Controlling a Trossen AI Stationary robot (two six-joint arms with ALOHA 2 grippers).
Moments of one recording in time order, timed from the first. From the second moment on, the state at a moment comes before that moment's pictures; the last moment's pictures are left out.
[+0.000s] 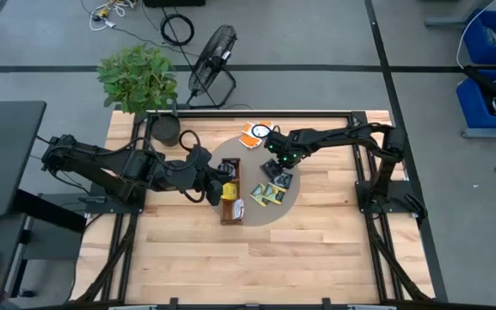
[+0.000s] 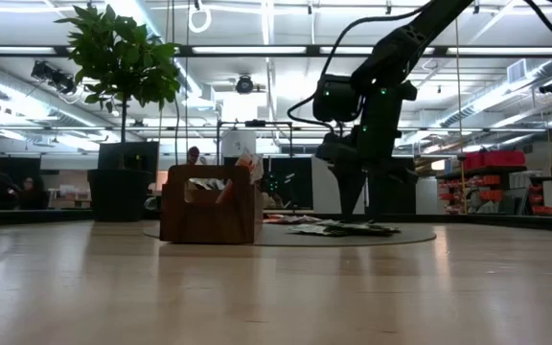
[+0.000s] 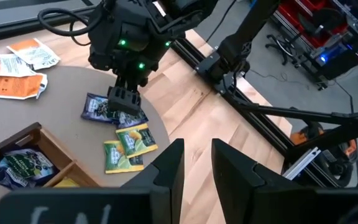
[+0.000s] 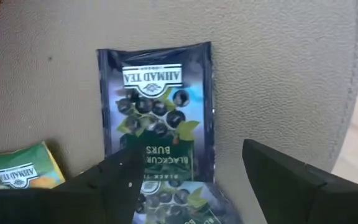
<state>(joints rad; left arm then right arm) -0.27 1.31 1.37 -0.60 -0.49 -0.90 -0.33 1.83 1.11 -0.61 -0.05 0.64</state>
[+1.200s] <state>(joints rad) -0.27 1.31 1.37 -0.59 -0.56 -0.91 -0.33 1.83 1.11 -0.60 -0.08 0.58</state>
